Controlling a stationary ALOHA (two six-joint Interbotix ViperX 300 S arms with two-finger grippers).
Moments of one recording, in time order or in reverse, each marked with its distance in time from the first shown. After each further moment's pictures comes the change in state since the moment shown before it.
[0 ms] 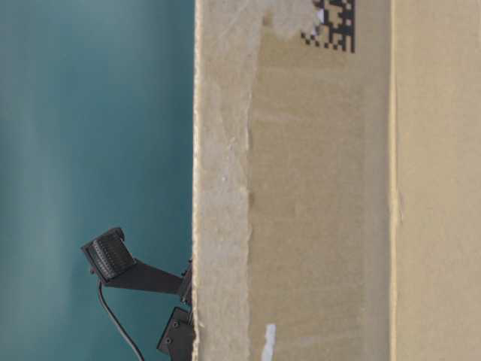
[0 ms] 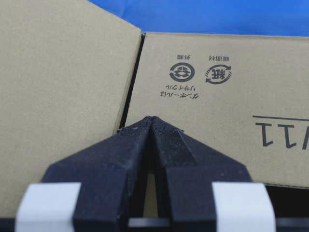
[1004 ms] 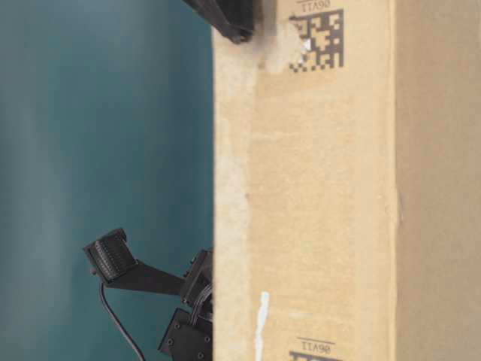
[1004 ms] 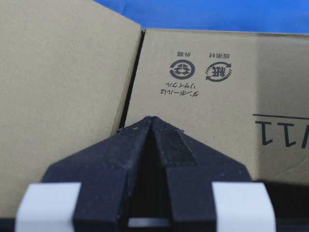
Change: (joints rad) left arm 0.002 0.000 0.003 0.000 -0.002 -0.008; right arm -0.299 0.029 0.092 0.028 -0.081 0.012
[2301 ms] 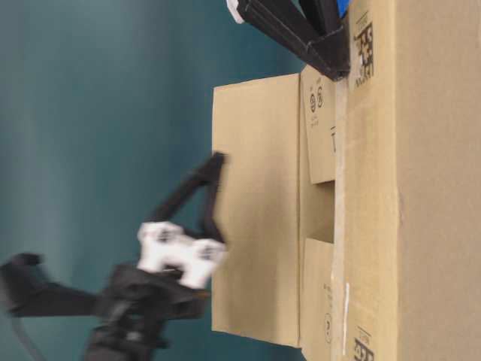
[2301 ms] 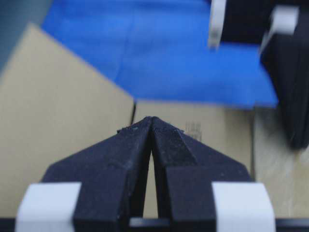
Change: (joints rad) left arm -0.023 -0.169 -0.023 0.000 0.066 -0.002; right arm -0.081 0.183 -0.014 0.087 0.015 -0.005
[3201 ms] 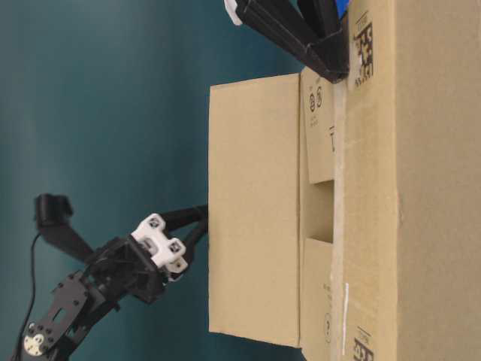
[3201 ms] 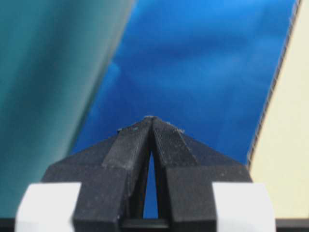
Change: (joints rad) left arm 0.321 0.092 -0.391 0.002 0.848 0.097; right arm 0.000 0.000 -0.003 -0.003 0.000 -0.006
